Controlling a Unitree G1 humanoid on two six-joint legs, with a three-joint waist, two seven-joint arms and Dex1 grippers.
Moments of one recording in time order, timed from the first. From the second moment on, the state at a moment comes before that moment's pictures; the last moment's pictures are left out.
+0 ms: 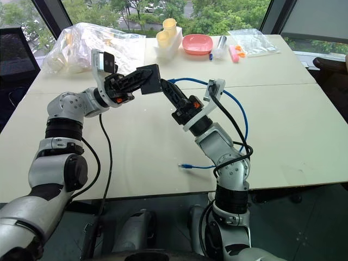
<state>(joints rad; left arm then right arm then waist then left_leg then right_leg) -1.05 0.36 0.26 0.72 -0.68 0.95 -1.36 -0.45 0.11 -0.17 -0.32 0.98 0.73 0.23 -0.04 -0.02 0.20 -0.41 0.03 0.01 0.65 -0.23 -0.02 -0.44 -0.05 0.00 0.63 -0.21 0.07</state>
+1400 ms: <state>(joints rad) -0.98 0.10 0.04 0.97 -0.18 -0.14 -0.79 -0.44 -0.42 -0.18 -0.23 0.82 1.14 -0.07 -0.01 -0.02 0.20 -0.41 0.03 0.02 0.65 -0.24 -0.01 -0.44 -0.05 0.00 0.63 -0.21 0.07</state>
